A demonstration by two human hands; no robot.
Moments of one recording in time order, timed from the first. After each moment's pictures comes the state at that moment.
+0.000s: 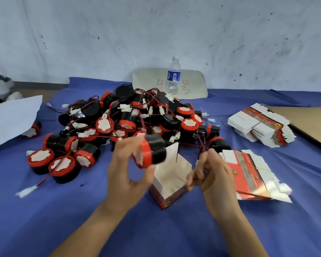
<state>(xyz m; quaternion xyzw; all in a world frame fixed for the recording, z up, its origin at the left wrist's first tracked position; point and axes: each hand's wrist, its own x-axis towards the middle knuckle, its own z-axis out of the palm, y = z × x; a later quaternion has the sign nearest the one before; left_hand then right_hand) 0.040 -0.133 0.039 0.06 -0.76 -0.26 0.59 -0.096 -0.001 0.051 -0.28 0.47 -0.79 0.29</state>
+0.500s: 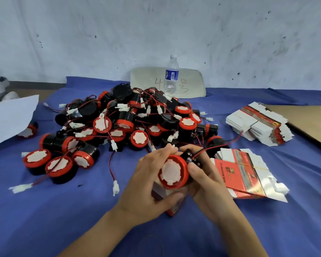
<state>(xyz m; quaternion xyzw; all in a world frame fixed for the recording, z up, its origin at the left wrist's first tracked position) 0.034 -0.108 0.035 0.01 -0.86 -0.26 0.44 -0.085 0.003 0.056 -0.37 0.38 -0.74 0.41</state>
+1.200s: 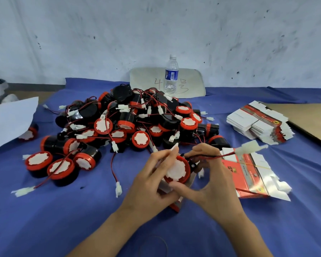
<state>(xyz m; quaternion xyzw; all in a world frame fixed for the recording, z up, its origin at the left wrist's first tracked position) 0.027 -0.112 0.030 0.04 -0.88 -0.23 0.43 -0.085 0.011 0.059 -0.52 0.65 -0.55 -0.02</state>
